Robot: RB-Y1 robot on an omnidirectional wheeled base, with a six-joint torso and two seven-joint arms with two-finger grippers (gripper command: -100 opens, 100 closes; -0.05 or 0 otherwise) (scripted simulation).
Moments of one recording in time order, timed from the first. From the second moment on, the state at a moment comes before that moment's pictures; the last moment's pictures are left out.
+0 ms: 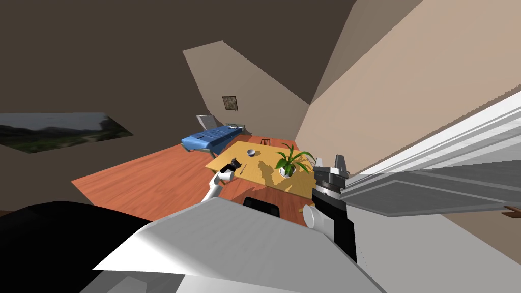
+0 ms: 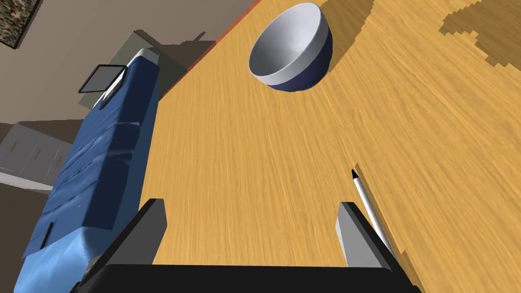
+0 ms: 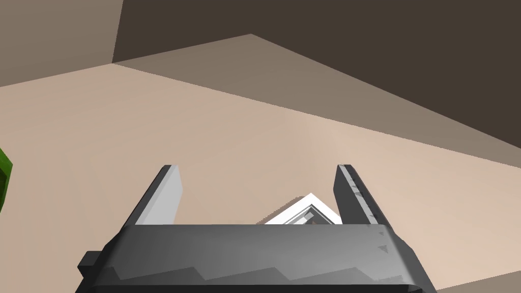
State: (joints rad) left arm 0.08 0.16 0.16 -1.57 0.17 0.38 0.76; right arm 0.52 0.03 0.01 -2.31 -0.07 -0.41 -0.01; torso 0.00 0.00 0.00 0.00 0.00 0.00
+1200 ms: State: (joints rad) left arm -0.07 0.17 0.21 -1.30 0.19 0.69 1.01; right arm 0.52 0.03 0.01 -2.31 -0.07 -0.41 -0.01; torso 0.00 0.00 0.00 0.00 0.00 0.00
